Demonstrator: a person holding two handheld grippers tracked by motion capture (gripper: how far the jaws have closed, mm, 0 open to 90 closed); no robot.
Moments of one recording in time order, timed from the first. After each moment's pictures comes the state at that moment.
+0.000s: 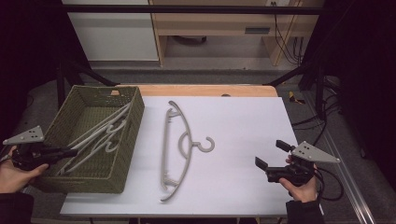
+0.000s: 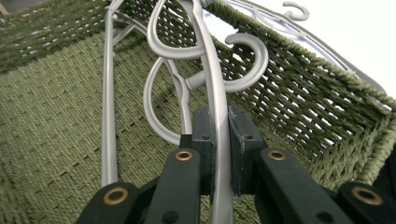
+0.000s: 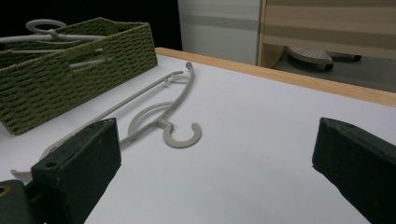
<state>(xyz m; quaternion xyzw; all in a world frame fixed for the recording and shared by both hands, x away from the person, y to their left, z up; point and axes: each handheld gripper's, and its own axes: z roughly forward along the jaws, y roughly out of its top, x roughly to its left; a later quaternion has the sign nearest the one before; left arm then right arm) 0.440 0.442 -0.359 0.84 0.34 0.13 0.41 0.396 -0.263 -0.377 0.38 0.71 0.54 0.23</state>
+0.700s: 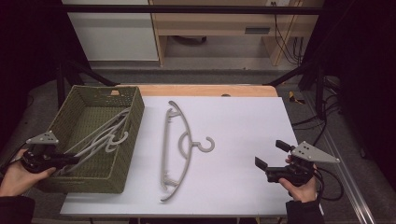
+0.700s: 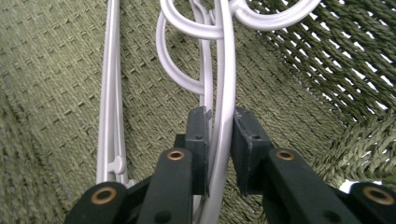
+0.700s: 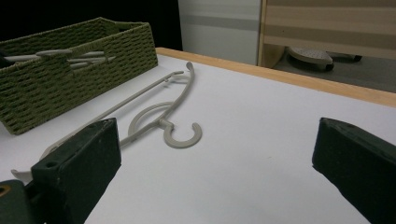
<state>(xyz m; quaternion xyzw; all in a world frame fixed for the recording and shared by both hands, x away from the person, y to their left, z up) 0.446 0.429 -0.376 0.86 0.41 0.12 0.29 0.396 -0.263 -0.377 0.38 0.71 0.54 0.23</state>
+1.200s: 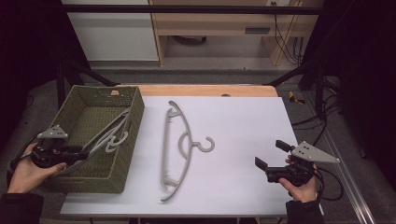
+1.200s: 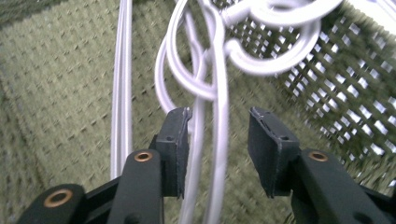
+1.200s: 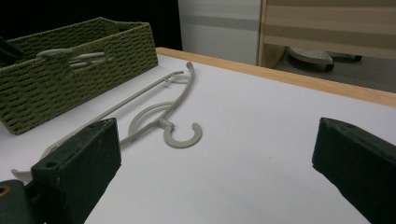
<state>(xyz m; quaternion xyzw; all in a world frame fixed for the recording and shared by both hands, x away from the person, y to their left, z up) 0.454 0.397 -0.364 0.85 0.42 0.15 0.30 0.396 -0.263 -0.377 0.38 0.71 0.54 0.23</state>
